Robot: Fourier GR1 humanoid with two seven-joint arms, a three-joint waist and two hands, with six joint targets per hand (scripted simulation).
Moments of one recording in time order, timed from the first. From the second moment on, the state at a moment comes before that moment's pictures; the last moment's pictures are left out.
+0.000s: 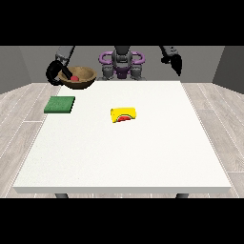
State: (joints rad) left arm -0.29 0.18 0.10 -1.16 -0.01 0.00 -0.24; right arm -0.59 -0.39 -0.15 -0.65 0.10 -0.23 0.18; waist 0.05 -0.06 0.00
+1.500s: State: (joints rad) left arm -0.39 0.65 0.52 -1.00 0.30 -0.38 -0.41; right arm -0.57 -0.62 -0.39 -0.59 -0.01 -0.19 -0.06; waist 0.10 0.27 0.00
